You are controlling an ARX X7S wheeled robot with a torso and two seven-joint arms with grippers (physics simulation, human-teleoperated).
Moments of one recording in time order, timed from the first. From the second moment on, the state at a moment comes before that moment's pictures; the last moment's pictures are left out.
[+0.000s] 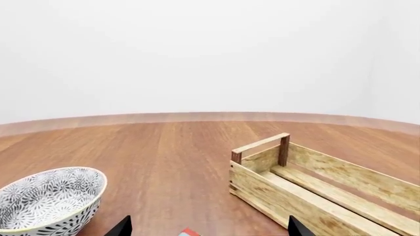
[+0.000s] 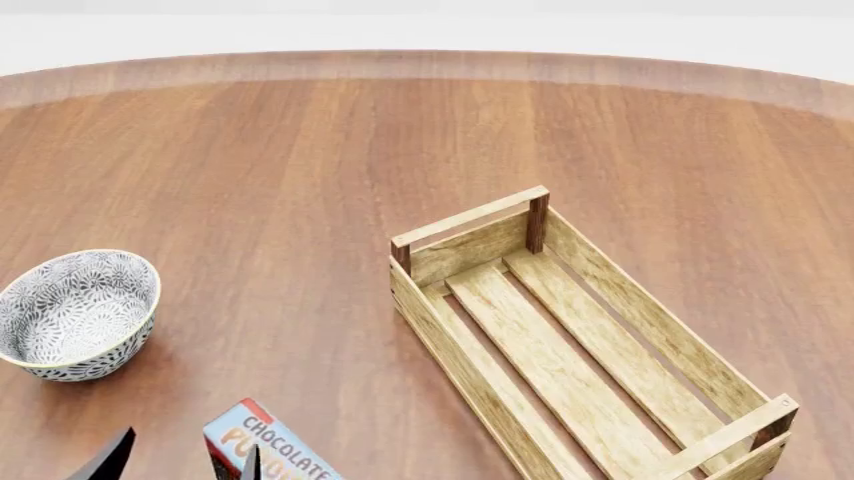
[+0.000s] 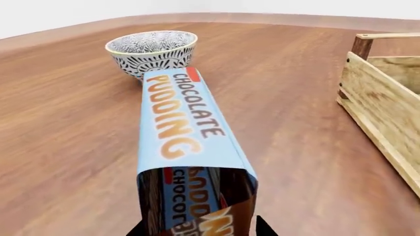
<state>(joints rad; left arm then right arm) 0.01 -0.26 0.37 0.27 -0.24 -0.09 -0.29 0.35 0.08 -0.60 0.69 0.28 -0.20 -0.20</state>
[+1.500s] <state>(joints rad) 0.00 -0.28 0.39 0.25 -0.26 -0.07 -0.32 0.36 0.32 -0.37 0.28 0.40 0.03 0.08</state>
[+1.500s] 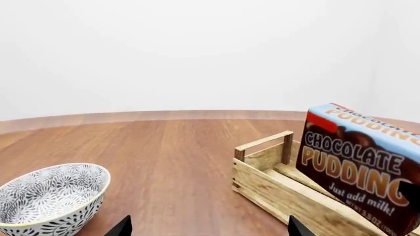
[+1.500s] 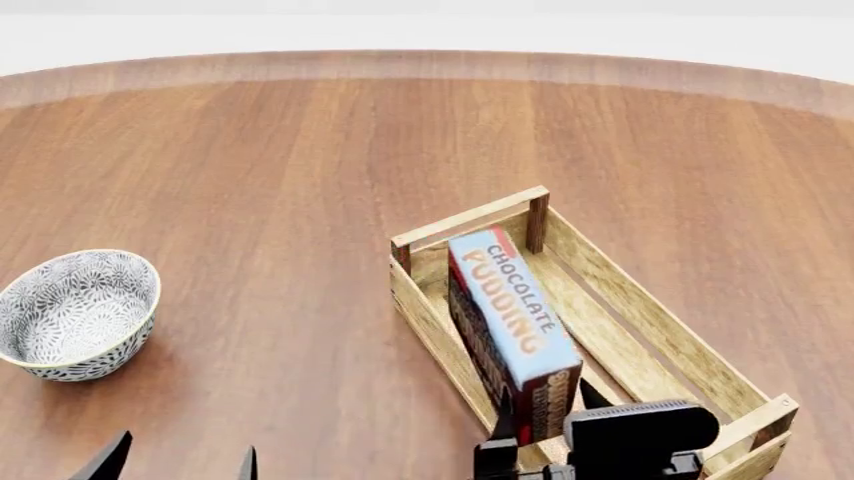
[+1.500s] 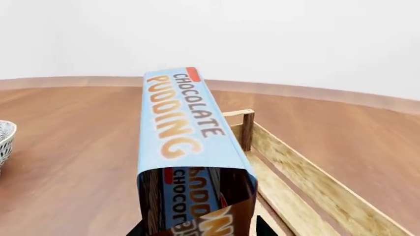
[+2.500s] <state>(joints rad) 0.00 -0.29 0.39 0.25 -0.28 -0.05 -0.33 0.48 0.30 -0.33 0.49 0.37 0.03 0.18</state>
